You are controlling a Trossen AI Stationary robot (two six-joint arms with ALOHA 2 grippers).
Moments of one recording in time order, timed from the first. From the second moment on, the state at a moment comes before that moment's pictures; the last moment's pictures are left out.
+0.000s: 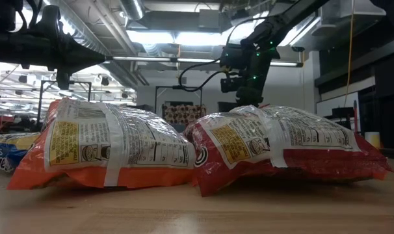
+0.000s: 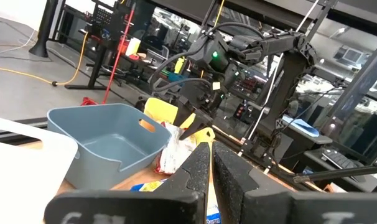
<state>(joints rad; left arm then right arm) 0.10 0.01 0.01 0.11 -0.36 -0.44 -0.52 1.86 1.34 -0.72 -0.05 -0.30</state>
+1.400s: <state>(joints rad) 0.10 0.01 0.01 0.11 -0.36 -0.44 -0.32 1.60 1.34 -0.82 0.16 -0.32</state>
